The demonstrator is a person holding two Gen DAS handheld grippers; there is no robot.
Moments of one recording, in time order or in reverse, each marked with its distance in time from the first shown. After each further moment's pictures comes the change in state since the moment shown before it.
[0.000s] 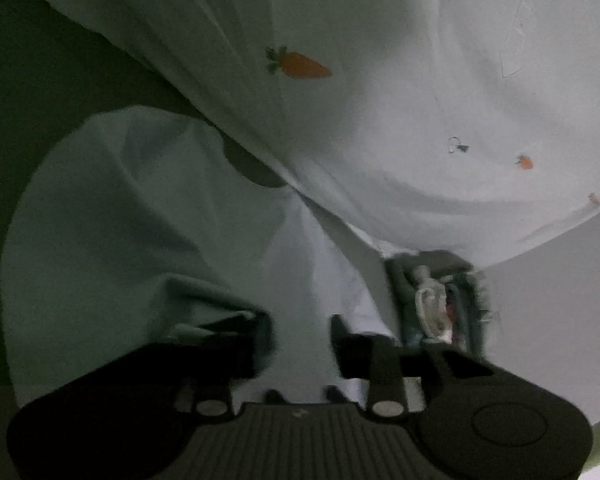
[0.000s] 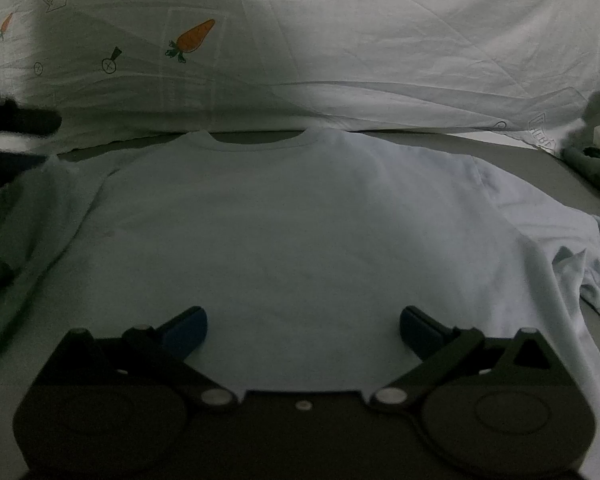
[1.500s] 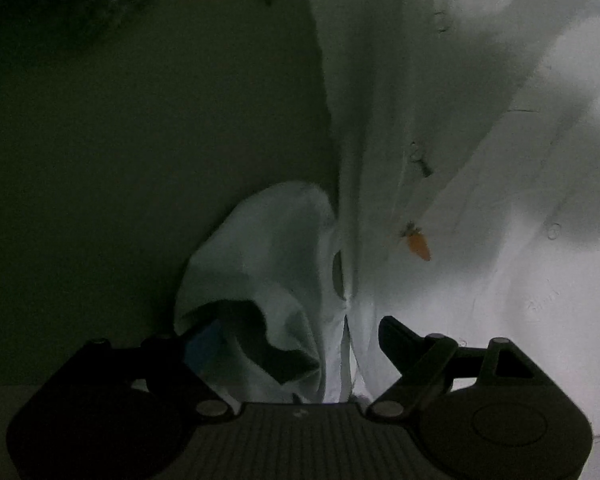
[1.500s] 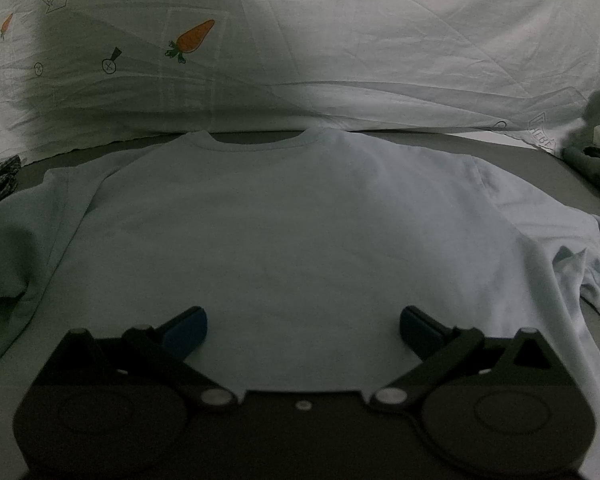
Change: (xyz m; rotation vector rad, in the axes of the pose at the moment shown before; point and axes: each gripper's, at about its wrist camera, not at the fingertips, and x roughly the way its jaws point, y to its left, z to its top) left arm -0.116 0.095 -0.069 -0.685 -0.314 0.002; right arm 0.002 -0.001 0.000 -0.001 0.000 0.004
